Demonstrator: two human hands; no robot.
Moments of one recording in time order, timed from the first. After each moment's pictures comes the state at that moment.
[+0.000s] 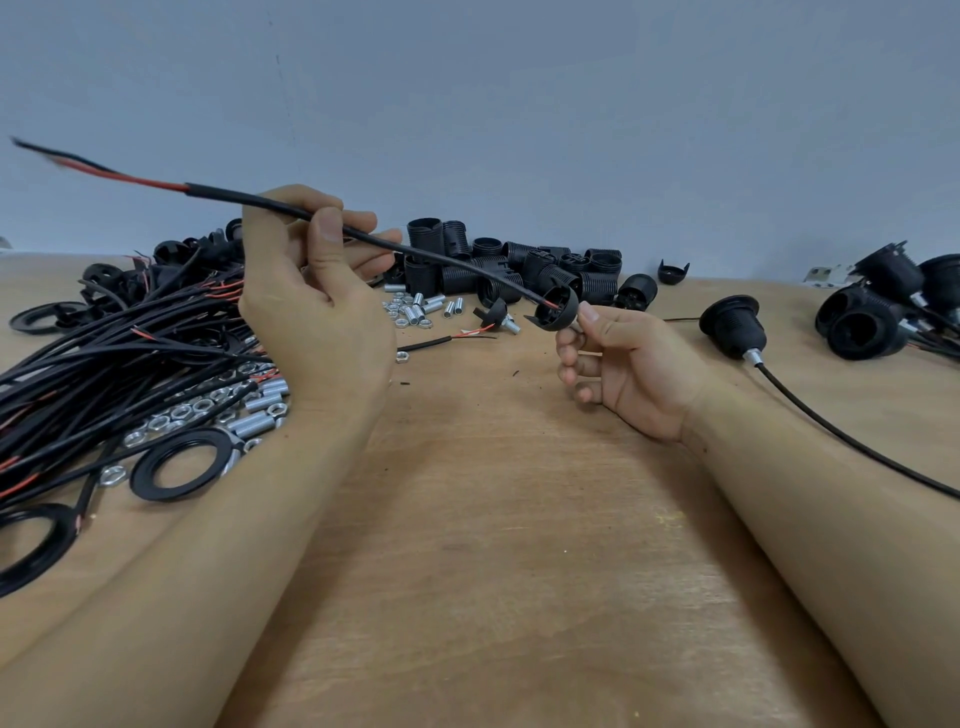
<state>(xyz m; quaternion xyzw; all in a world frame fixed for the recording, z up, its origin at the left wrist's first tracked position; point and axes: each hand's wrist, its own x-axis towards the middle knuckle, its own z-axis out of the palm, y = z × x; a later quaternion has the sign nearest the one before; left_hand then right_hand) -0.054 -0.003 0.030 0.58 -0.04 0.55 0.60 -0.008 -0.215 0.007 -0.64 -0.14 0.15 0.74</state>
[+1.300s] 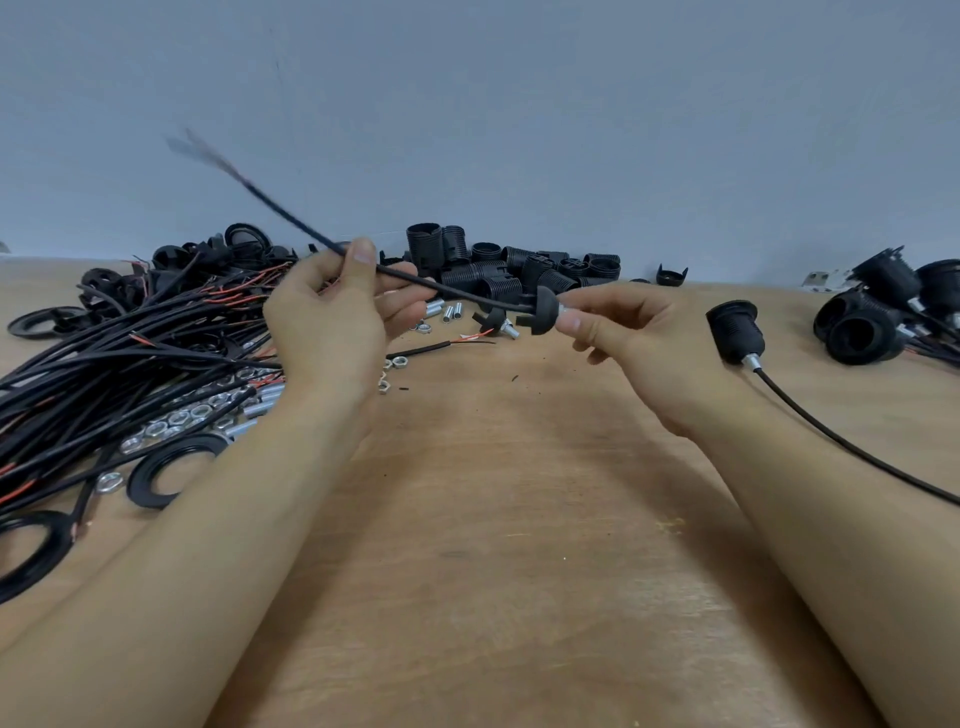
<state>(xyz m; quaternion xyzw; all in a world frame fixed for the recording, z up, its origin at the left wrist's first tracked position) -0.049 0.000 0.029 0.52 0.07 0.29 0.80 -0.017 -0.215 0.019 -0.76 -0.18 -0.11 0.62</state>
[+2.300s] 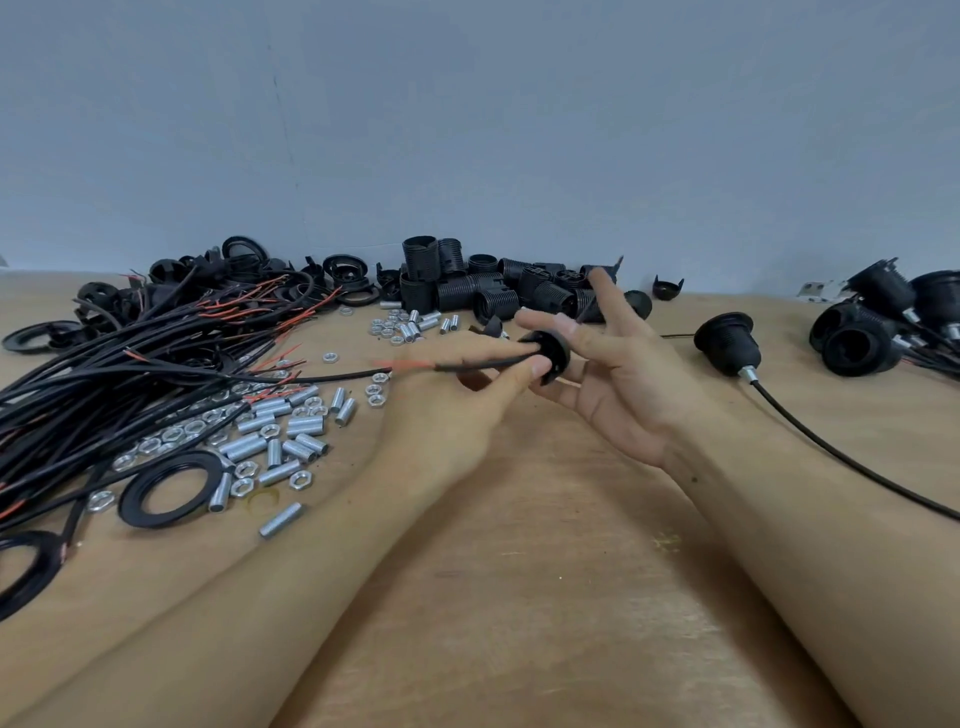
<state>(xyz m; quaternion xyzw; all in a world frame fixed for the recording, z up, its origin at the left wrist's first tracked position) -0.064 -0.042 0.000 0.77 -0.10 0.23 0.59 -0.019 -0.201 0.013 -0.53 -0.14 0.10 0.83</state>
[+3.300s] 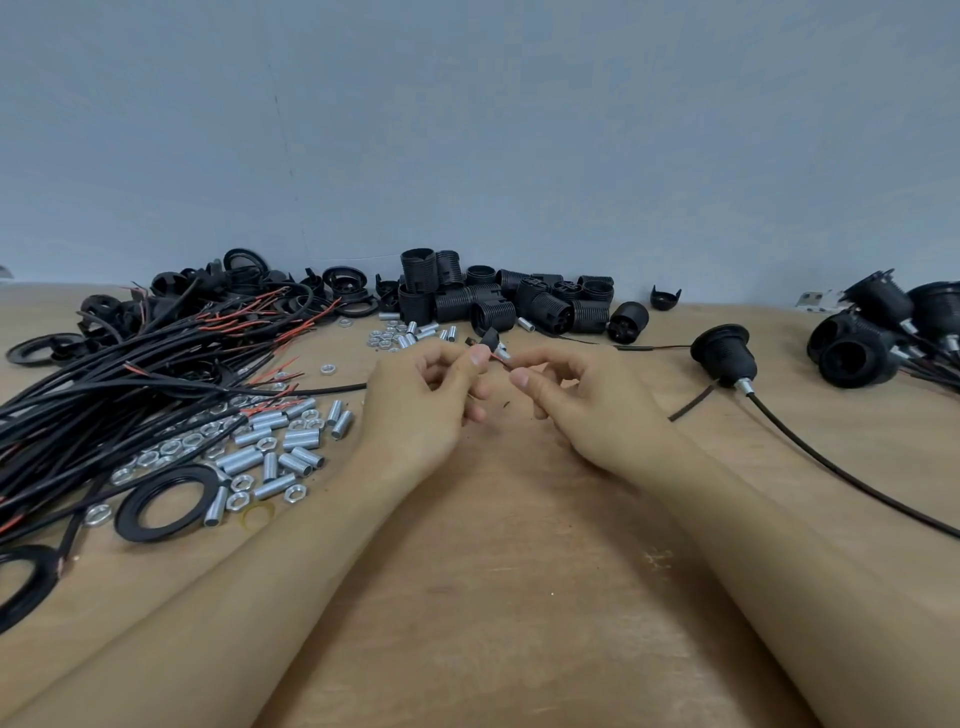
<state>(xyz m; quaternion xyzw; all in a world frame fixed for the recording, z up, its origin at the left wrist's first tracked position) -0.044 -0.028 -0.008 0.76 -0.01 0.18 0.63 -0.023 -0.196 0.004 -0.86 -0.22 -0.09 0.46</state>
